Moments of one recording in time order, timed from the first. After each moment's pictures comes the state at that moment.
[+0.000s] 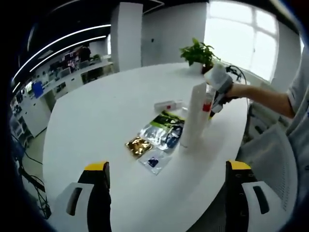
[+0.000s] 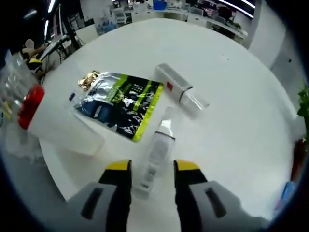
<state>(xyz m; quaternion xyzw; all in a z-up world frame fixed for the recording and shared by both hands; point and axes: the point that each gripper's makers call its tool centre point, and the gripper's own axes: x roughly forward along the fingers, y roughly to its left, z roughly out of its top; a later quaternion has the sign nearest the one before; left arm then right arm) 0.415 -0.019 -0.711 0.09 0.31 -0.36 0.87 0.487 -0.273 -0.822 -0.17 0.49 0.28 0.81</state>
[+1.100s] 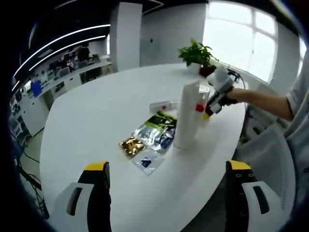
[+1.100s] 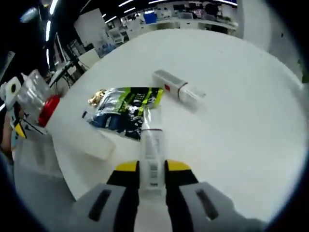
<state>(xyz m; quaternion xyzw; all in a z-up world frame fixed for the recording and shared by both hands) 0.404 -0.029 -0.712 0.08 0.31 -0.37 0.87 0.470 -0.269 -0.813 0.00 0.45 0.30 0.84</state>
